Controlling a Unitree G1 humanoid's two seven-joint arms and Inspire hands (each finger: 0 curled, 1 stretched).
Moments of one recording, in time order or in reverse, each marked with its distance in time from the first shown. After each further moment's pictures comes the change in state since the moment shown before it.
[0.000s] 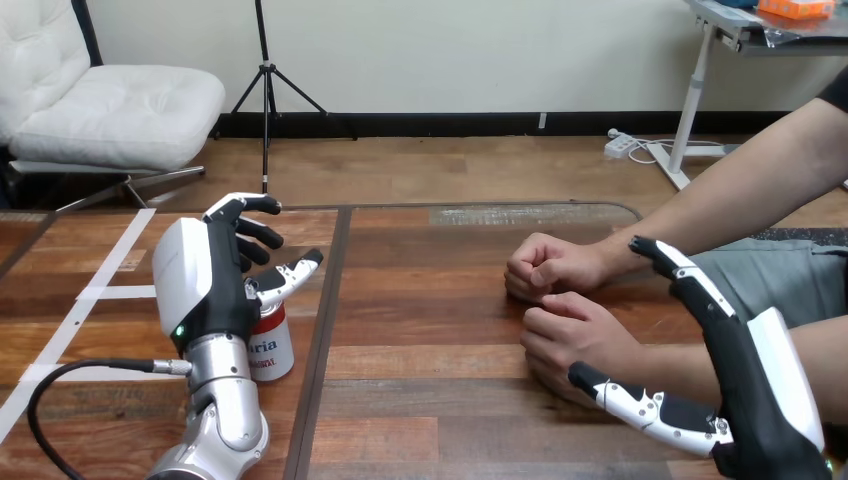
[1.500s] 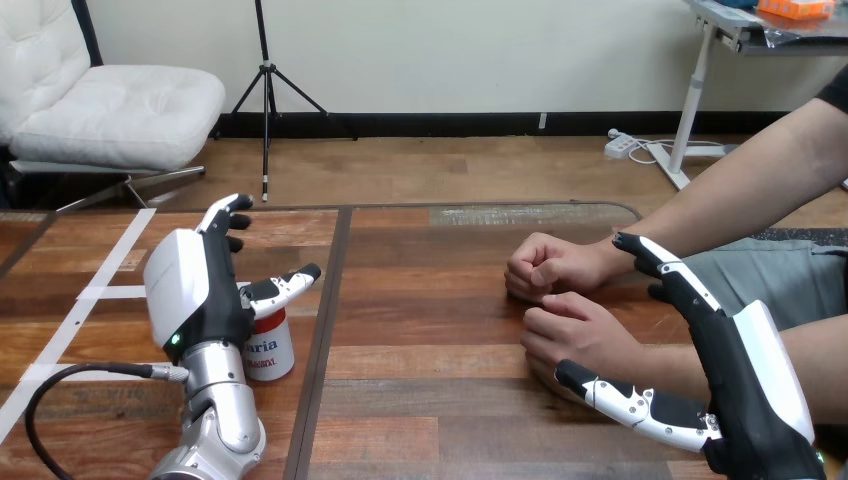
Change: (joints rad) left arm 0.006 -0.004 0.006 -0.002 0.007 0.114 -0.006; right arm -0.003 0.001 0.011 -0.040 -0.008 0.031 0.040
